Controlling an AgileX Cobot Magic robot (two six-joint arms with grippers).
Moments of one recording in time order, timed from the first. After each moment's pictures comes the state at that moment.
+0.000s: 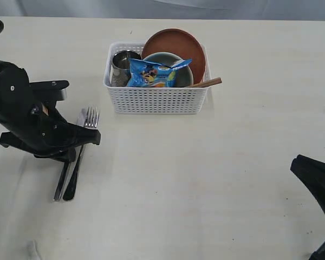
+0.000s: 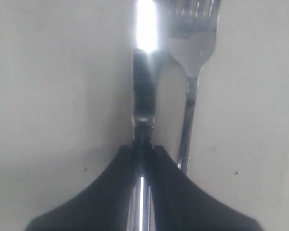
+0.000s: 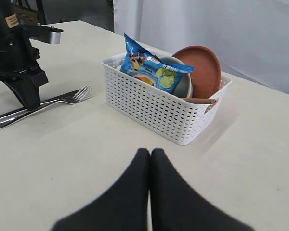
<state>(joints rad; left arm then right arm) -0.49 1.73 -0.69 -0.19 0.46 -0.28 0.67 0.00 0.00 -0.08 0.30 -0.01</state>
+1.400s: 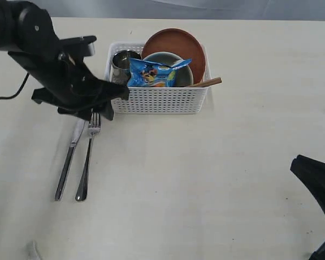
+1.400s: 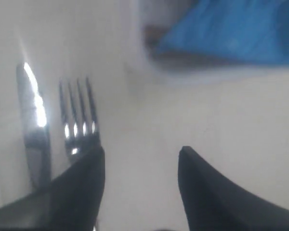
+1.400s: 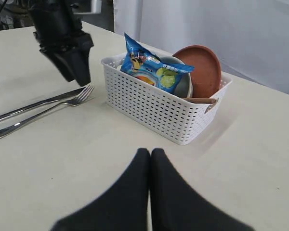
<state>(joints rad) -0.49 1.74 -1.03 -0.28 0.63 -0.18 0.67 0.00 0.00 -0.08 0.30 -0.01</state>
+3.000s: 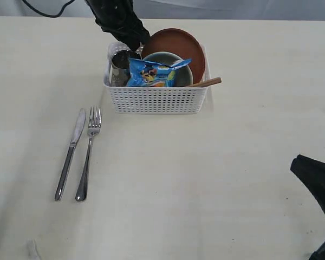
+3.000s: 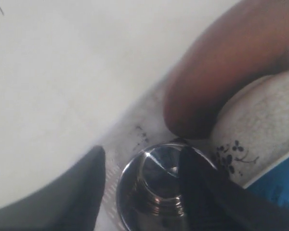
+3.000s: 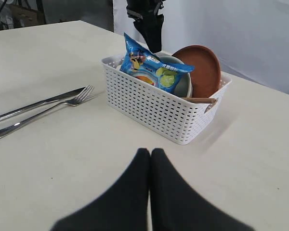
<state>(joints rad) -0.44 2.18 -1.91 -0.14 0.99 0.40 0.67 0.00 0.00 -0.08 0.30 -0.01</state>
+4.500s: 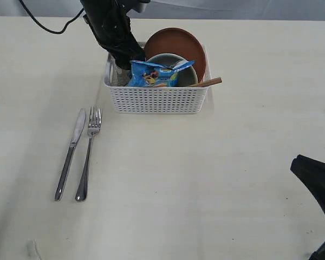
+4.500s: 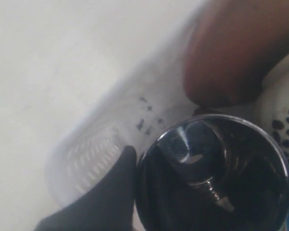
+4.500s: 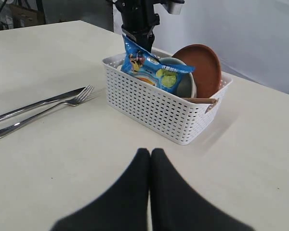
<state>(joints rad) -0.44 2.26 -1.91 -0.10 1.02 0.40 0.67 0.00 0.00 -0.08 0.30 -0.01</state>
